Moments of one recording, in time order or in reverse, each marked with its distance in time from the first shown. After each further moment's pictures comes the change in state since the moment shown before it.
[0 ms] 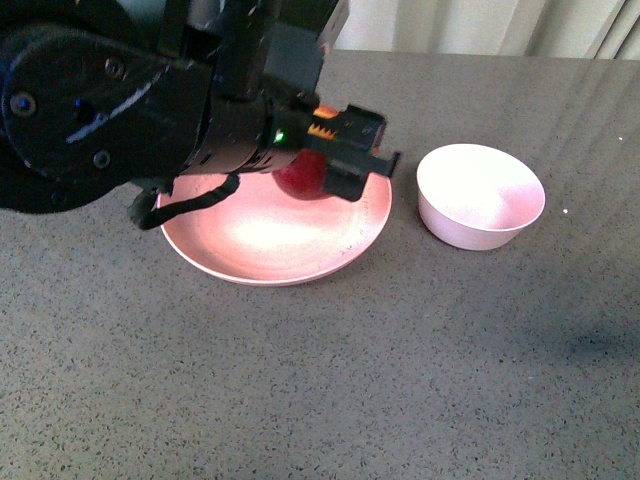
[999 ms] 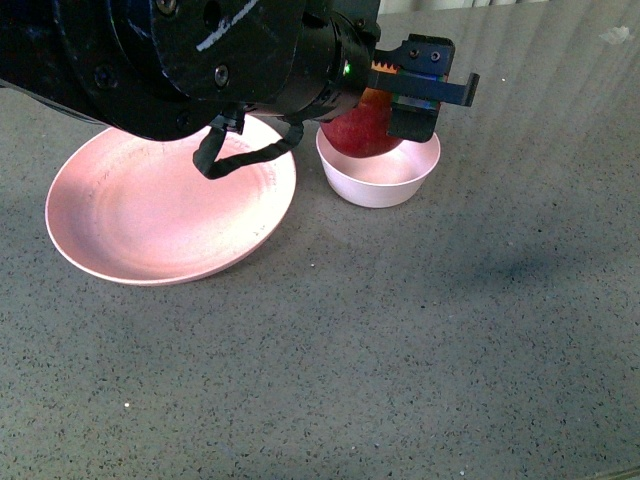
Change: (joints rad) left arm -0.176 0.162 0.270 -0.101 0.129 -0.071; right arm 0.000 0.000 0.000 0.000 0.000 0.000
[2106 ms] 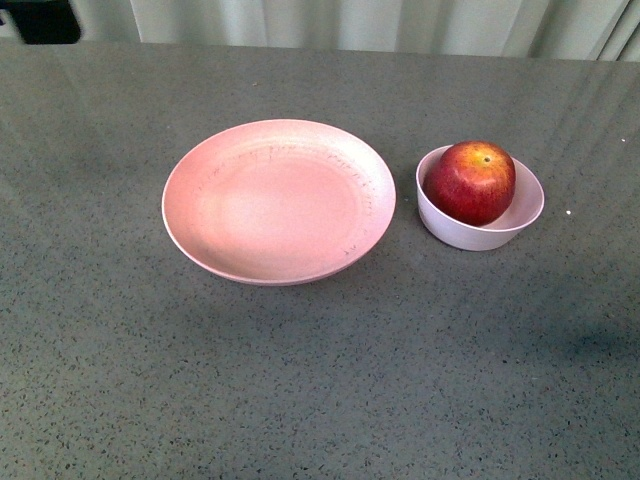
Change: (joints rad) left arm 0.415 -0.557 -0.856 0.820 -0.397 0.055; right arm 0.000 0.000 0.000 0.000 -0.001 0.000
